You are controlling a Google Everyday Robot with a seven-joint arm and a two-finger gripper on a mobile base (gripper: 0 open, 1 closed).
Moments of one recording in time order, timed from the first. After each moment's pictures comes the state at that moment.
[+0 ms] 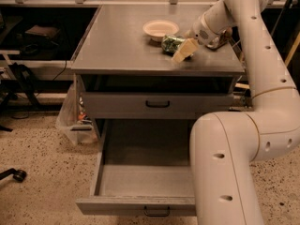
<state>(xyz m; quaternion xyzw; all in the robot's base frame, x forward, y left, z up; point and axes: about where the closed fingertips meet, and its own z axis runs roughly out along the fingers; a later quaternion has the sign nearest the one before) 0.798 -0.129 0.848 -0.53 0.77 0.15 0.32</state>
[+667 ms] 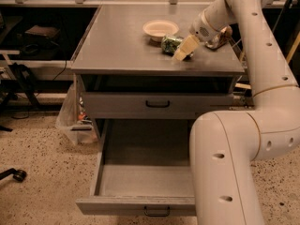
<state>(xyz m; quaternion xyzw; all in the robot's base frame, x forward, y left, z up) 0.797 -0.129 0.858 -0.53 0.77 0.14 0.32</state>
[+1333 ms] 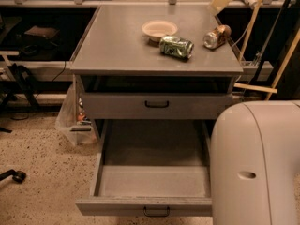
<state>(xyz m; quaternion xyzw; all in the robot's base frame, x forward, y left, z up) 0.708 -0.202 1.059 -0.48 0.80 0.00 0.36</state>
